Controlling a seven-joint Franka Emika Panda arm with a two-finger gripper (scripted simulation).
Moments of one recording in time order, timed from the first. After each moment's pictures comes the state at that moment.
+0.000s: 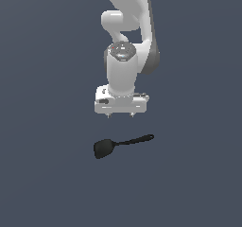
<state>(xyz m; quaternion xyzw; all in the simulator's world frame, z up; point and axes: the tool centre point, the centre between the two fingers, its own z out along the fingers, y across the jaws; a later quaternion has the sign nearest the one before) 0.005 -0.003 0.168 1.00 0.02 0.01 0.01</state>
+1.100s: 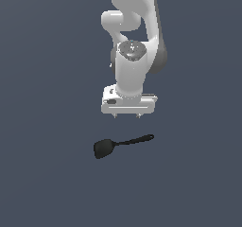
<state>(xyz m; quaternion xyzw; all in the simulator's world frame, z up) 0.011 0.025 0.173 1.00 0.01 0.01 0.00</state>
